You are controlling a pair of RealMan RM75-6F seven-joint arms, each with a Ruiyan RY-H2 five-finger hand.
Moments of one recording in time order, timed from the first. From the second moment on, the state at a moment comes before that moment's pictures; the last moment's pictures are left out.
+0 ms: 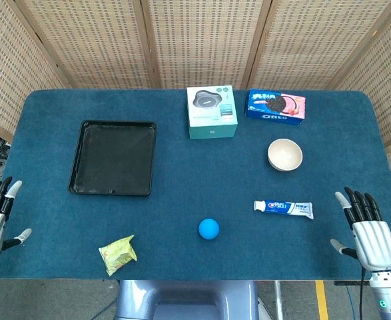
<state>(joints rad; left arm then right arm) -0.08 -1.15 -0.04 -1.62 1.54 1.54 0.18 0.08 -1.16 0.05 -1.57 -1.58 1.53 -0.06</state>
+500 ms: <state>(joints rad) -0.08 -1.15 -0.04 -1.62 1.55 1.56 0.17 0.08 -1.16 0.04 -1.57 -1.59 1.53 -0.06</state>
